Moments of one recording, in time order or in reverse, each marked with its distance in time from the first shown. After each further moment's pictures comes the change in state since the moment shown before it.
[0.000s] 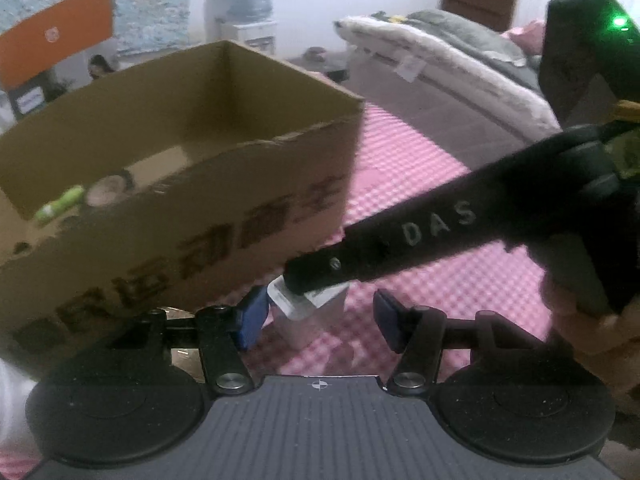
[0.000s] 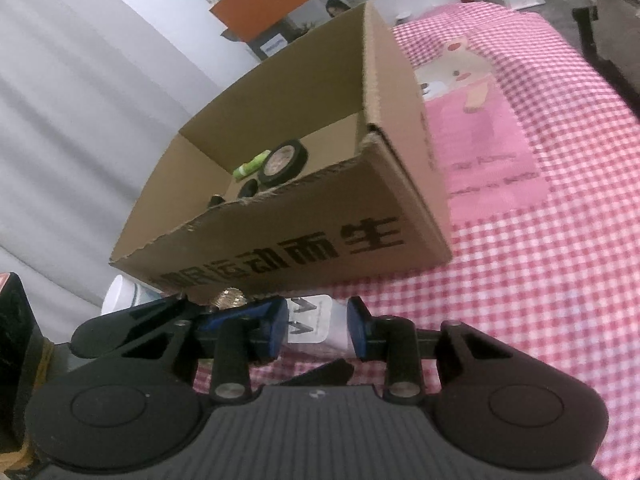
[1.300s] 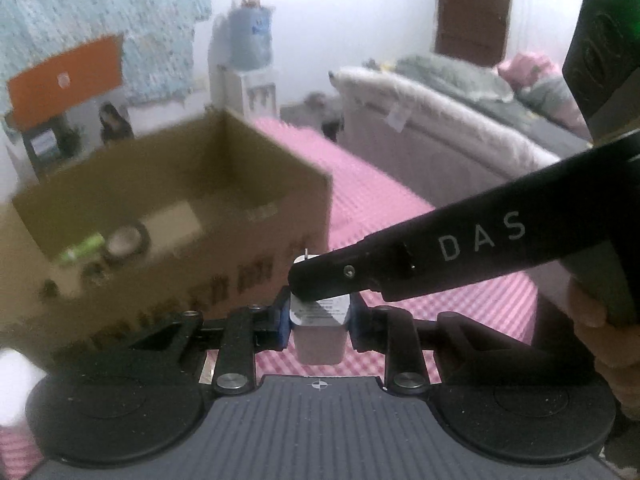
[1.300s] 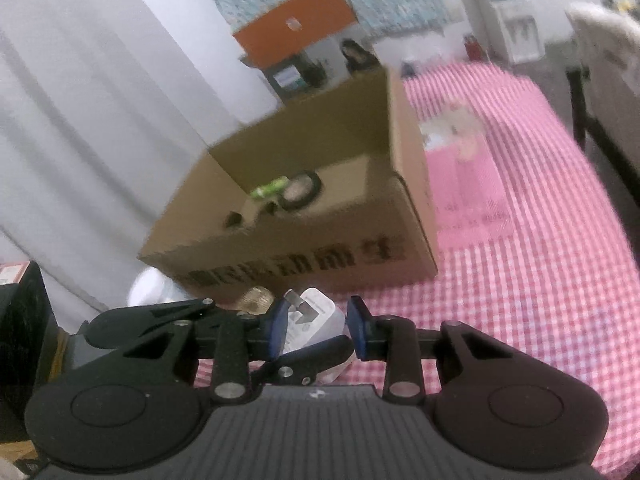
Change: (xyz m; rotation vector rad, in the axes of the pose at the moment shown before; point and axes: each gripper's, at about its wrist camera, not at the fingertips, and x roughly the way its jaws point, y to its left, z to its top) left arm -0.057 -0.017 0.007 0.027 -0.155 0.063; right arm -0.065 0.048 -0.007 -0.145 -0.120 -0.022
